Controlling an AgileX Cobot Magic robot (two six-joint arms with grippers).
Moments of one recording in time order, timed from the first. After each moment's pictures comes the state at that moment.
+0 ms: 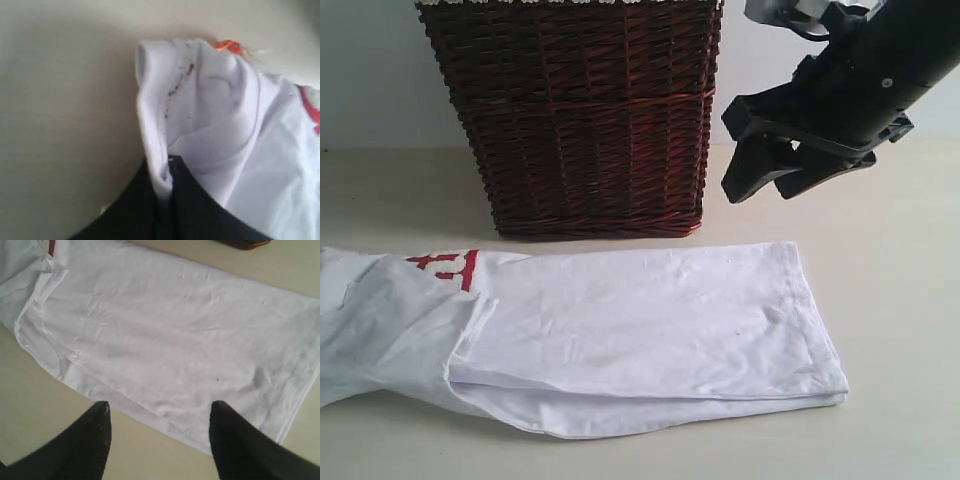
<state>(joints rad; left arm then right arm) 0.48 2.11 -1.25 -0.81 0.96 0.74 0.19 1.57 -1.31 0.39 1.07 -0.20</state>
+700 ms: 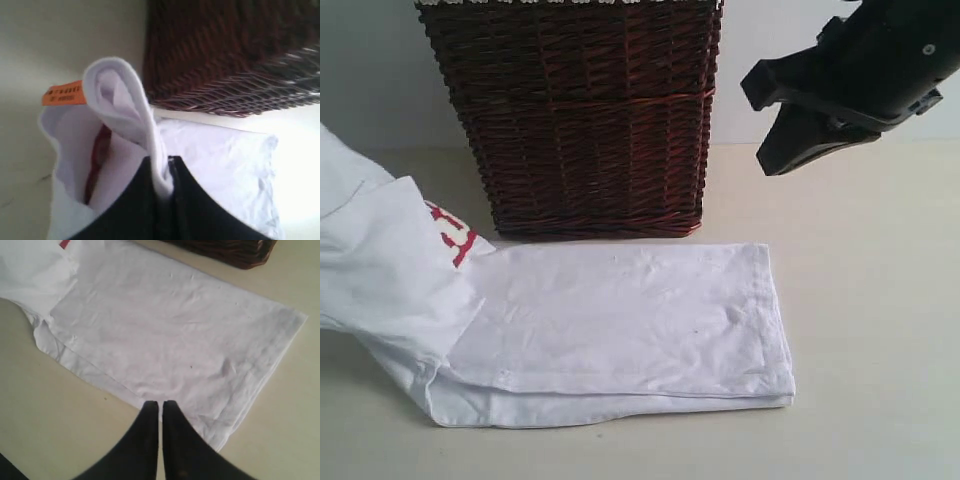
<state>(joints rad) 0.27 1.62 -1.31 -0.80 1.04 0.42 0.19 1.47 -1.31 0.39 1.08 -0.20</state>
